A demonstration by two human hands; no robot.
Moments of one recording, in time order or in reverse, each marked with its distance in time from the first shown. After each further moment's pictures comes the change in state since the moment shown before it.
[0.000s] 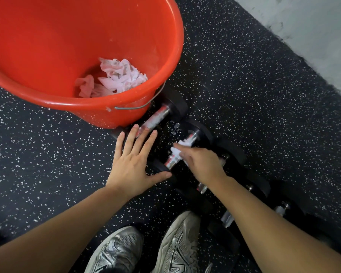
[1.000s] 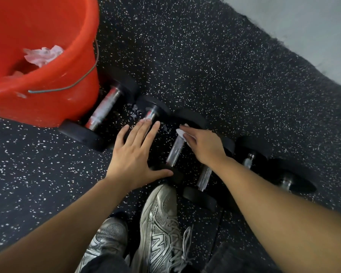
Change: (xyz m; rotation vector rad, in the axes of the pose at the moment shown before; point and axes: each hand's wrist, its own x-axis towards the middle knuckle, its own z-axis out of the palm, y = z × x) left_hand 0.006 0.076 0.027 0.056 -0.103 0.298; right_hand -0.075 0.081 -0.005 0.093 0.161 0.304
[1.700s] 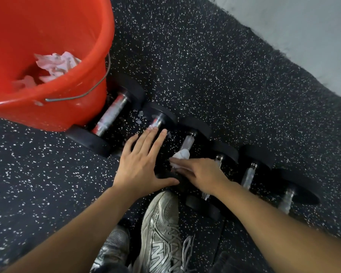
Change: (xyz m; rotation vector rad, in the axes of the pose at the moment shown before) left_hand -0.002 0.004 -0.003 -0.062 -0.019 -0.026; right_hand -0.039 -0.011 0.016 -0.073 -0.238 -0.219
